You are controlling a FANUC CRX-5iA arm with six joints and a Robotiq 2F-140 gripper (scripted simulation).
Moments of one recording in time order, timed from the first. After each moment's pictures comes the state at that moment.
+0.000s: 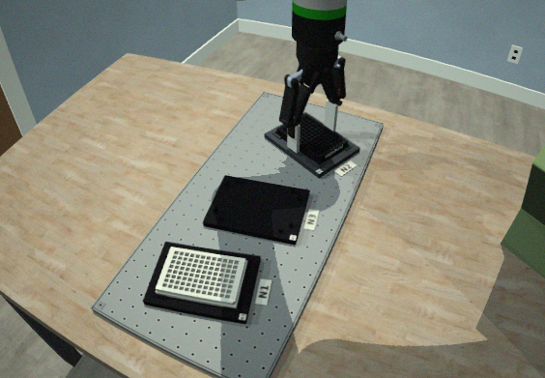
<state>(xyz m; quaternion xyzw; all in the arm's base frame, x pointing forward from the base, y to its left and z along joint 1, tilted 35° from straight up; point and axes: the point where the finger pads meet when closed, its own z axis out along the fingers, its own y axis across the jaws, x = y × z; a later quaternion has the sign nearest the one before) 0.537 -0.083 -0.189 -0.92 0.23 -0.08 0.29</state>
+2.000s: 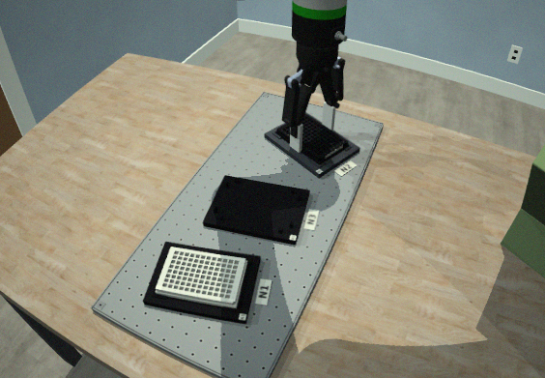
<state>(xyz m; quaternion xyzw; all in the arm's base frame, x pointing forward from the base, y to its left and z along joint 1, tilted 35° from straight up) 0.537 -0.083 -0.189 -0.92 0.23 -0.08 0.29</state>
